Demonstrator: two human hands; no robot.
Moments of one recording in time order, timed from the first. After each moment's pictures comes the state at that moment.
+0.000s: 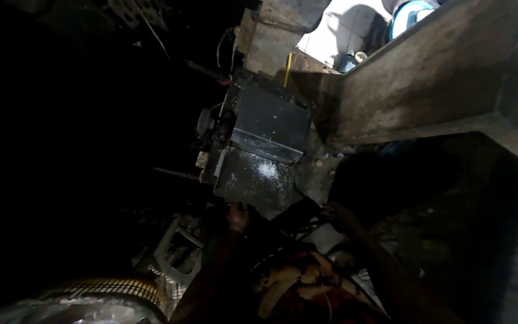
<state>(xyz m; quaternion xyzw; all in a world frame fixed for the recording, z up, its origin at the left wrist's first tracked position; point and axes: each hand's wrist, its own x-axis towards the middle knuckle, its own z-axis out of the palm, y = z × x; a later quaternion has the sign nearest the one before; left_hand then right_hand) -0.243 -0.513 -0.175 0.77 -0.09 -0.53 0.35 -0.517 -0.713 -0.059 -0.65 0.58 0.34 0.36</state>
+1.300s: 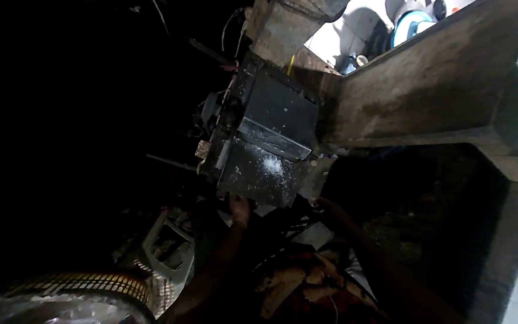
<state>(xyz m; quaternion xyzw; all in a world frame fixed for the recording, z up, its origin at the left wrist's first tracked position) -0.256 -0.533 -0.180 0.68 0.16 -0.51 0.49 -0.482 -0.706 -0.064 -0.69 0.52 0.35 0.36</state>
